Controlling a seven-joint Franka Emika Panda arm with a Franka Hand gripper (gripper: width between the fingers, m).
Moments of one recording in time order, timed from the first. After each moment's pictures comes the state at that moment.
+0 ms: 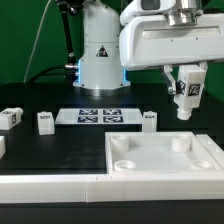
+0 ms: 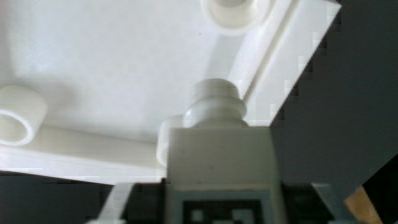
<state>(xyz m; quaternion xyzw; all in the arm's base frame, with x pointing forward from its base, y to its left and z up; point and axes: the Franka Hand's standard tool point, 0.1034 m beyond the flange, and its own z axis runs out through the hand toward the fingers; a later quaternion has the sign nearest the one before) 0.535 0.111 0.116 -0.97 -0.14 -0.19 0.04</state>
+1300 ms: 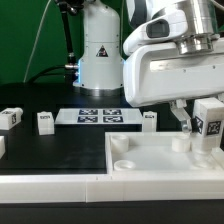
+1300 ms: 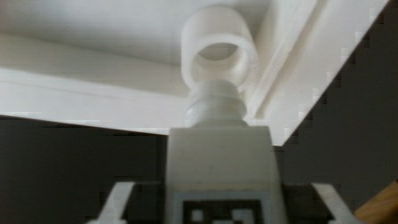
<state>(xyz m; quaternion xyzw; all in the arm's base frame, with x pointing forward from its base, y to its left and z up) 0.628 0.110 0.085 -0.97 -0.12 -0.22 0.05</state>
